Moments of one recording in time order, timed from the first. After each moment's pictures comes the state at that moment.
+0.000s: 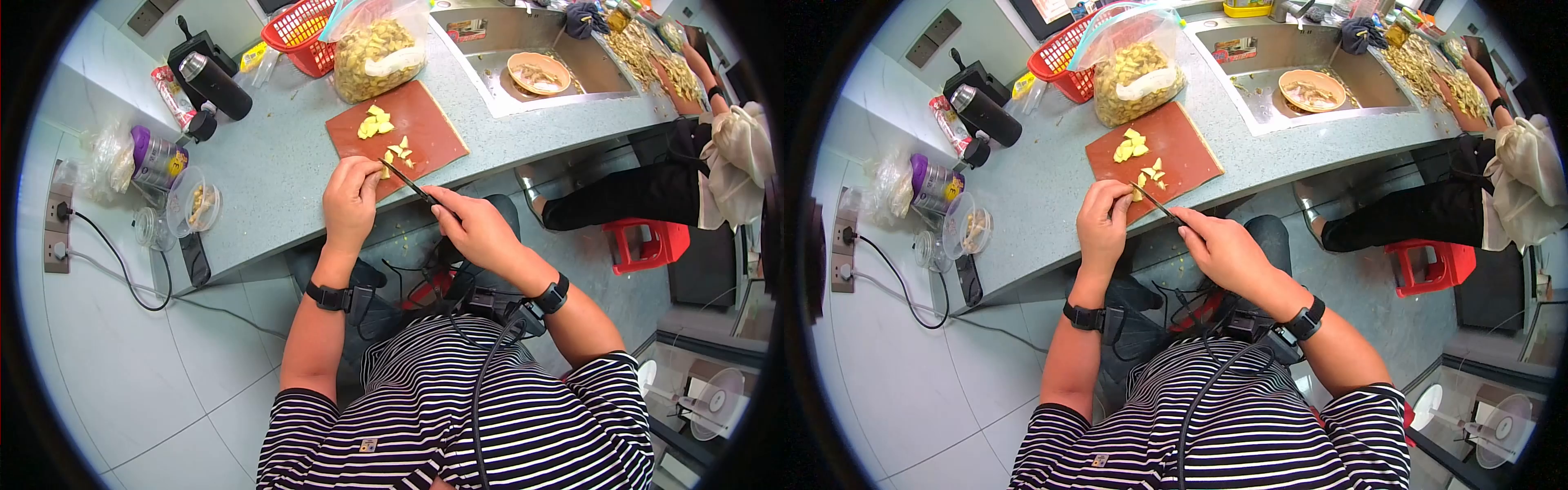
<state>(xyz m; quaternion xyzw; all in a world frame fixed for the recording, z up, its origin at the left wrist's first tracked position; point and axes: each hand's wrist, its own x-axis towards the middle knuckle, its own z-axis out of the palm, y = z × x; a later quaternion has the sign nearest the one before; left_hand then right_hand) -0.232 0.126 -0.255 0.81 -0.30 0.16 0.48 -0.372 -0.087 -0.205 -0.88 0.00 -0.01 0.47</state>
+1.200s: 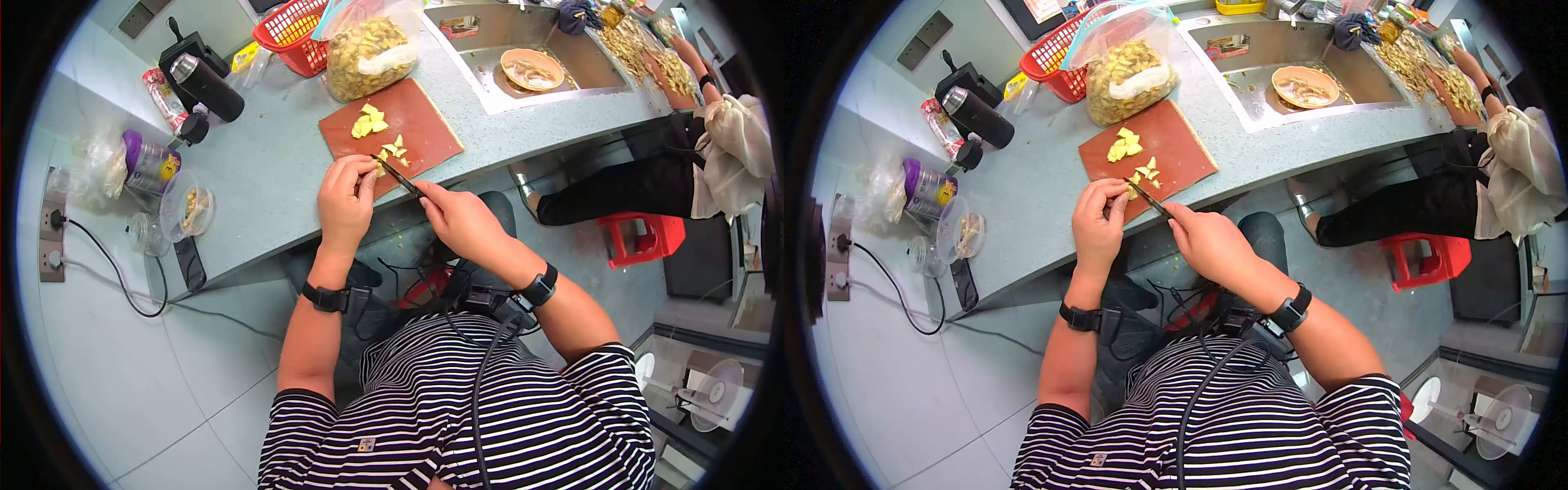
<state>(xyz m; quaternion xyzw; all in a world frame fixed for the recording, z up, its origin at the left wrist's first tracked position) -0.229 0.125 -0.262 0.80 -0.29 0.14 0.50 -0.357 -0.079 -0.222 -0.92 0.01 -0.03 0.38</state>
